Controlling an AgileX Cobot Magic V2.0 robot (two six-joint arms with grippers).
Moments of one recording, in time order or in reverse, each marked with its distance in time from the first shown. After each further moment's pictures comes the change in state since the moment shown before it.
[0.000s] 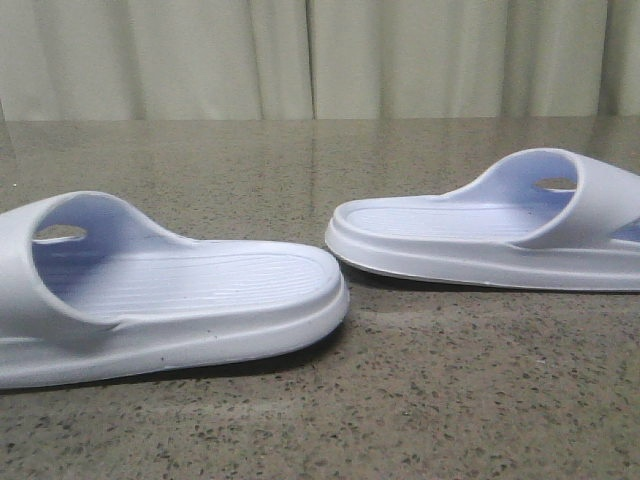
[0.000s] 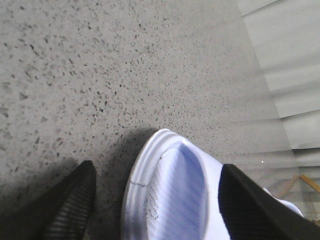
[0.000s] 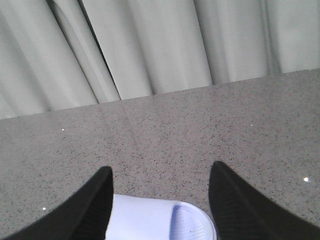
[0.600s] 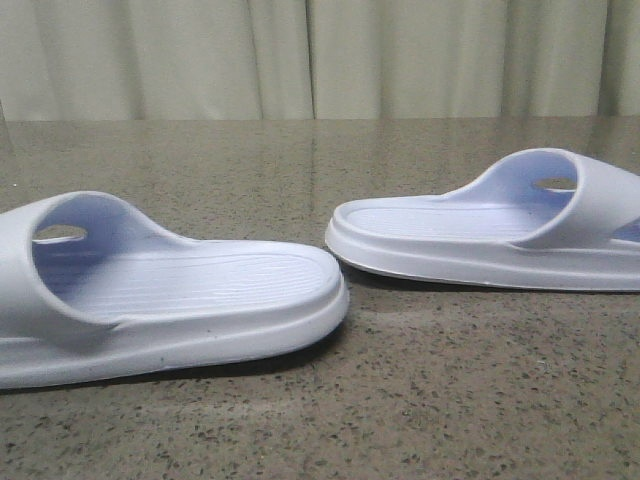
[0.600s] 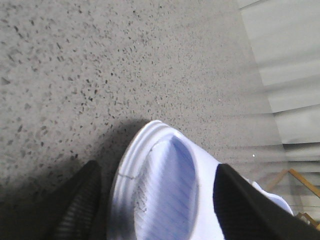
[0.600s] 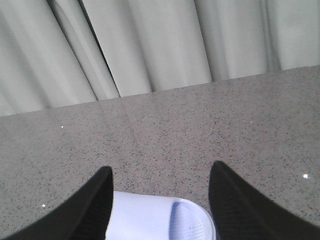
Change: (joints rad) left arm 0.000 0.030 -0.006 -0.083 0.024 0.047; right arm 0.000 0.000 0.000 0.000 0.011 0.000
